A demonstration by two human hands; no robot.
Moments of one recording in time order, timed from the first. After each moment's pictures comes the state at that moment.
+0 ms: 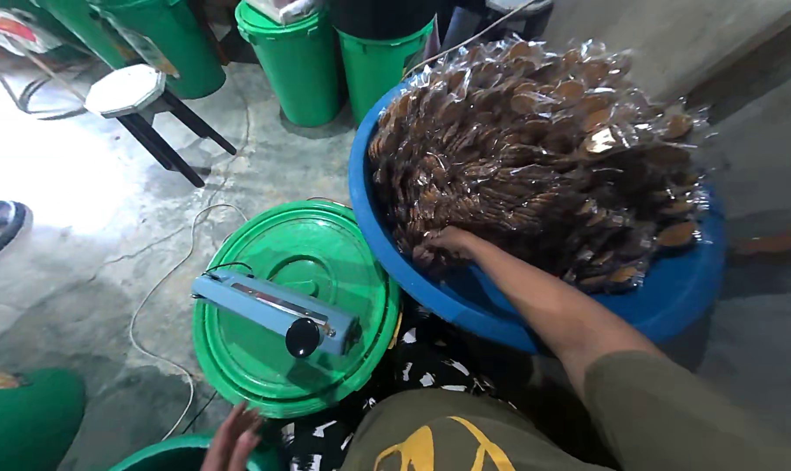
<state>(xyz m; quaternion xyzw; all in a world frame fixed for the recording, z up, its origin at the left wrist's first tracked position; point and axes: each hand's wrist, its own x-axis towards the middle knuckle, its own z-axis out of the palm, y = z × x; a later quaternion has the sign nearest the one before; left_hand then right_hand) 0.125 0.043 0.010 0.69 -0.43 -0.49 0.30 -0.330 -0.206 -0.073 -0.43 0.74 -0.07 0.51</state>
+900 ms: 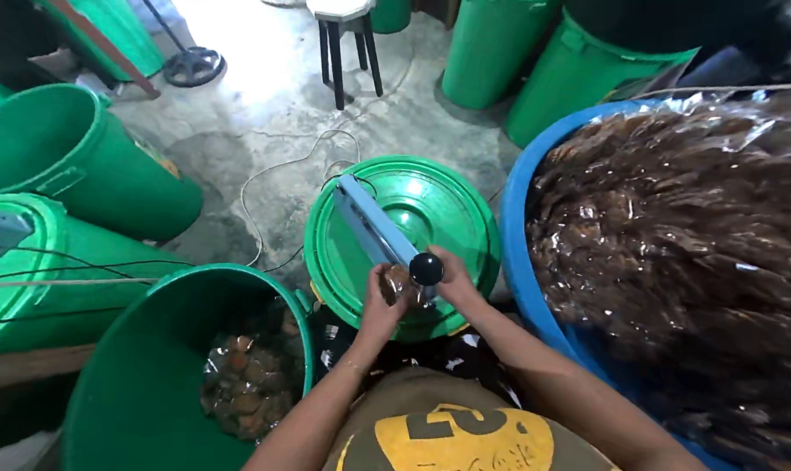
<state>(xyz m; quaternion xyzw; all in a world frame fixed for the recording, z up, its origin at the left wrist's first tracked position) 0.024 -0.023 -0.030 0.65 -0.35 -0.47 0.49 -0.104 -0.126 0.001 -0.73 0.48 -0.16 0.46</state>
